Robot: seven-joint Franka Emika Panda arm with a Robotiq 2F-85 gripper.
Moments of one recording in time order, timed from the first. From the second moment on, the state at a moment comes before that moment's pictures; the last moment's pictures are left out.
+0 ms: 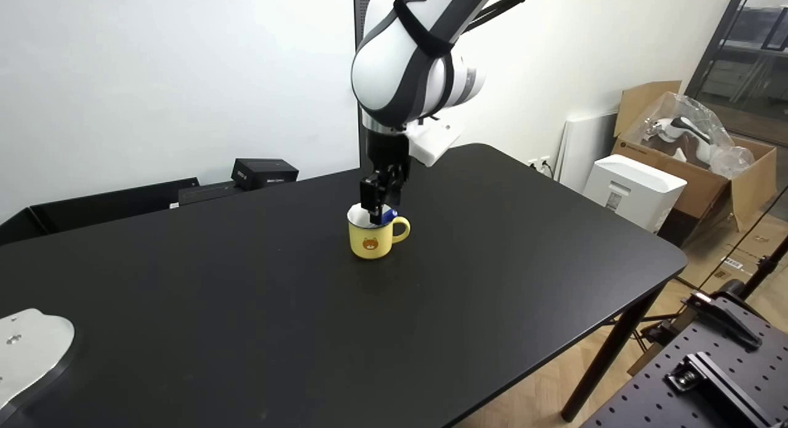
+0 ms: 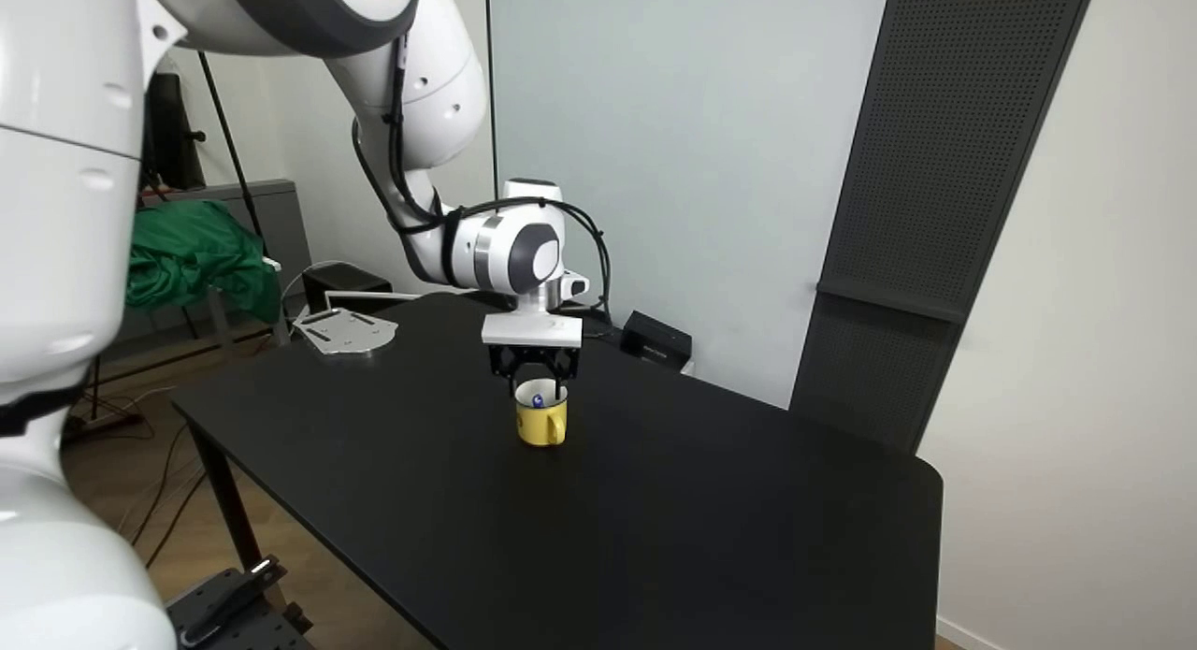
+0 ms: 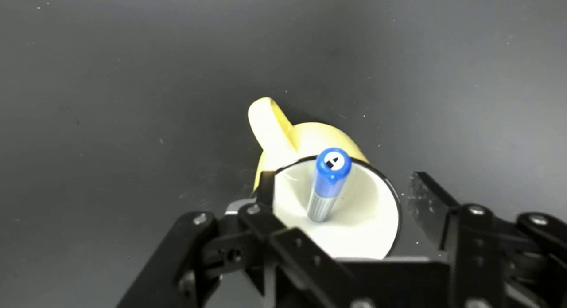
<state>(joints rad) 0.07 0.37 0.15 -2.12 -0.05 2.54 -0.31</state>
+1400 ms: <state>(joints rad) 0.02 0.32 0.16 -2.06 0.04 2.36 -0.39</state>
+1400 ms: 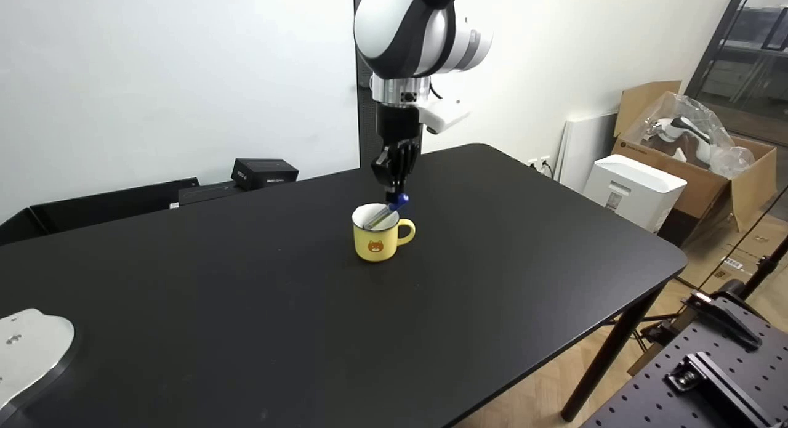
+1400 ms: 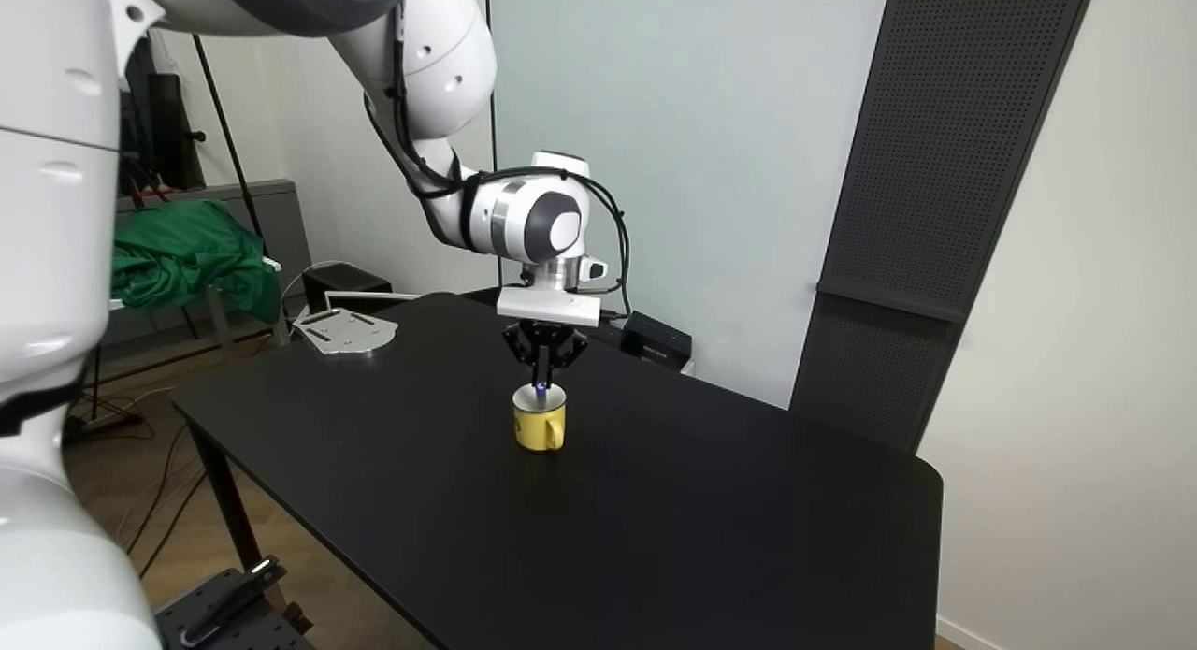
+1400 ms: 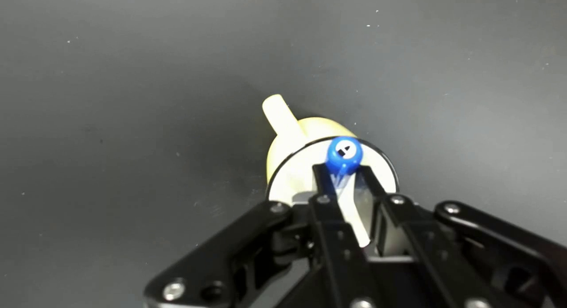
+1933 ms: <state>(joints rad) 0.01 0.17 0.14 -2.07 0.05 2.36 -0.42</state>
